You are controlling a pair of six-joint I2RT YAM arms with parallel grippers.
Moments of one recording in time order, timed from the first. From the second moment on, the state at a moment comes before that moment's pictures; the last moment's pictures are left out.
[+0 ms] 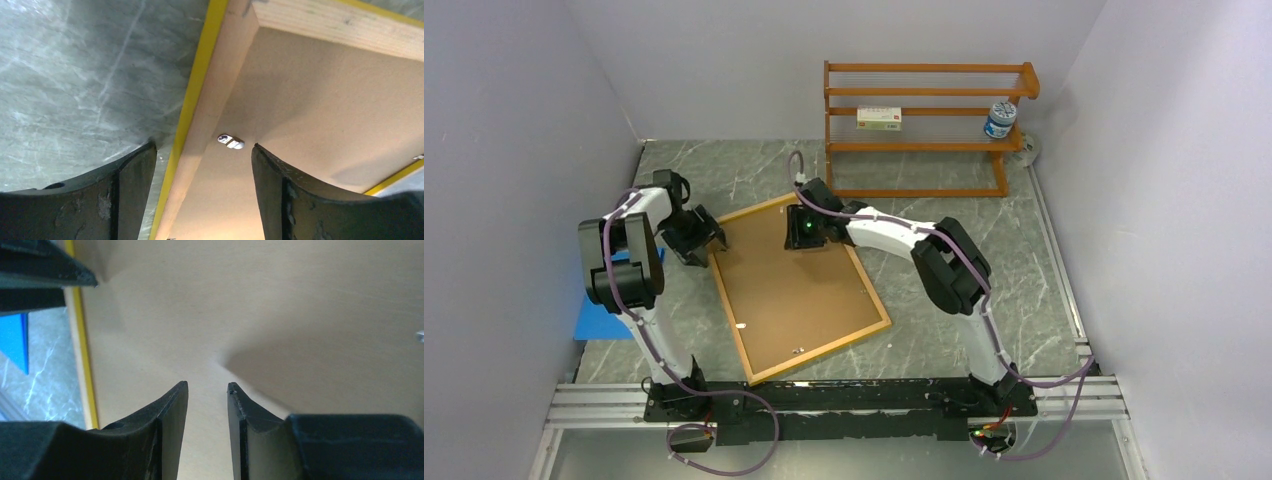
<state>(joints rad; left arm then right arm) 0.19 1.92 1.29 -0.76 0.20 -0.55 0.80 2.18 1.63 -0.22 -0.16 0.59</state>
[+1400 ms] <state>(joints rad) 0.15 1.87 1.24 -0.74 0.14 -0.53 0.62 1.94 1.38 -0.43 0.17 0.46</state>
